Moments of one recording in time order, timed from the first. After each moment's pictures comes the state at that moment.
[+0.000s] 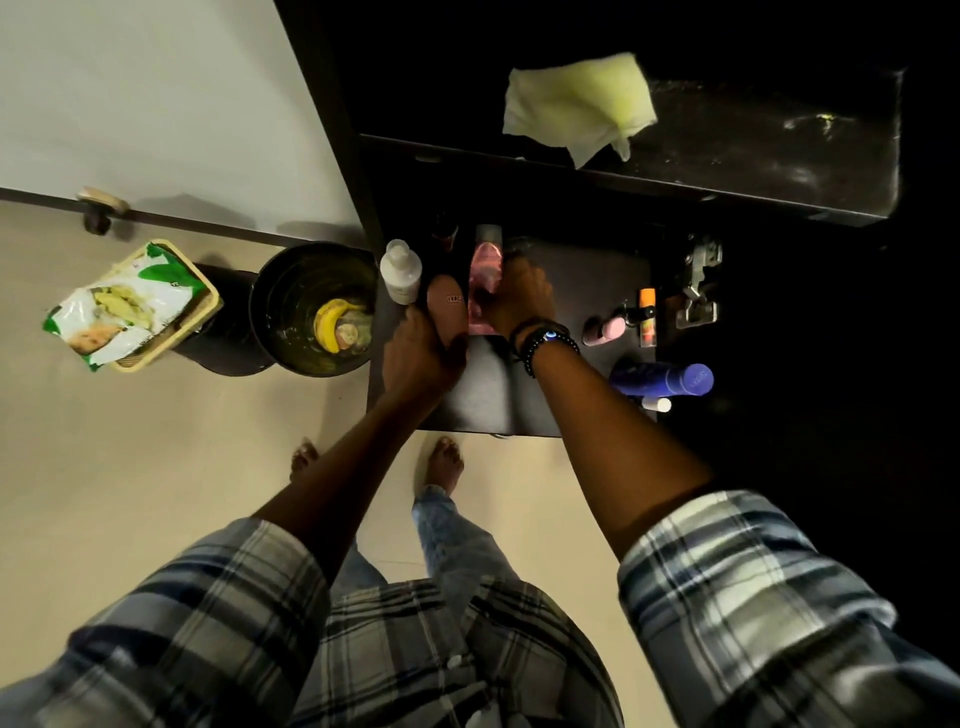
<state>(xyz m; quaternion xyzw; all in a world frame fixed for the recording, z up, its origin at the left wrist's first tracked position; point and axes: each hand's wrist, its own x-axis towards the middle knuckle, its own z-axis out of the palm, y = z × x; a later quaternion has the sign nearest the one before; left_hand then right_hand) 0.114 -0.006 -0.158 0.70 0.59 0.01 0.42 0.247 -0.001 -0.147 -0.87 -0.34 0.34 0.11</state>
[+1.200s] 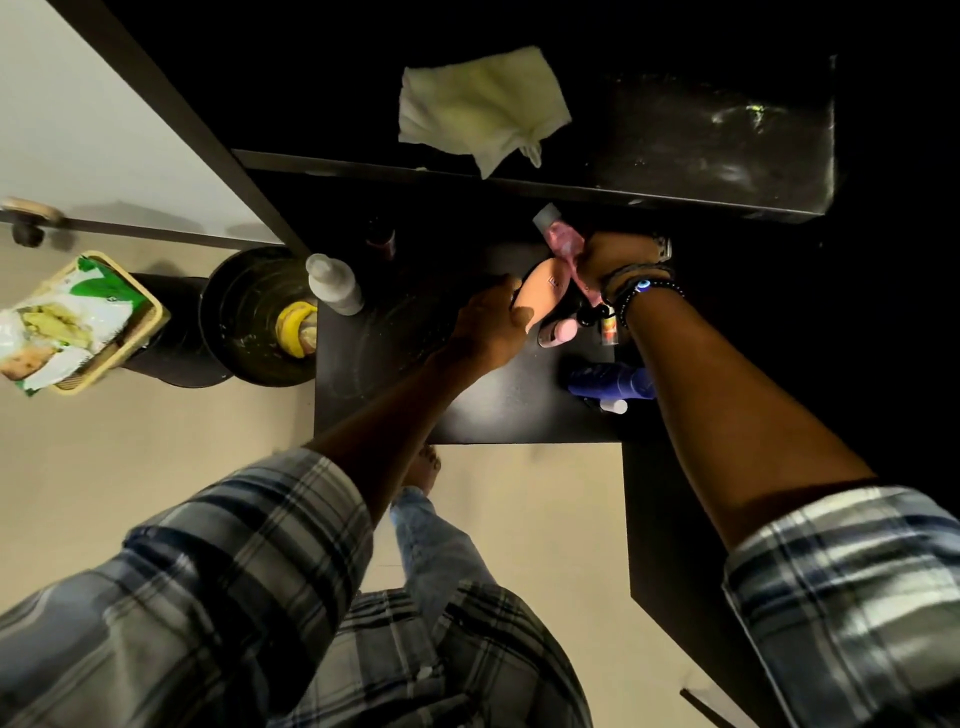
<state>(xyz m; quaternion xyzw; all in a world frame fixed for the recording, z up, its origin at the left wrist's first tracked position) 0.241 -0.011 -0.165 0.75 0.46 -0.04 0.48 0.389 -0.024 -0.115 -0.89 -0.38 0.25 -0.10</state>
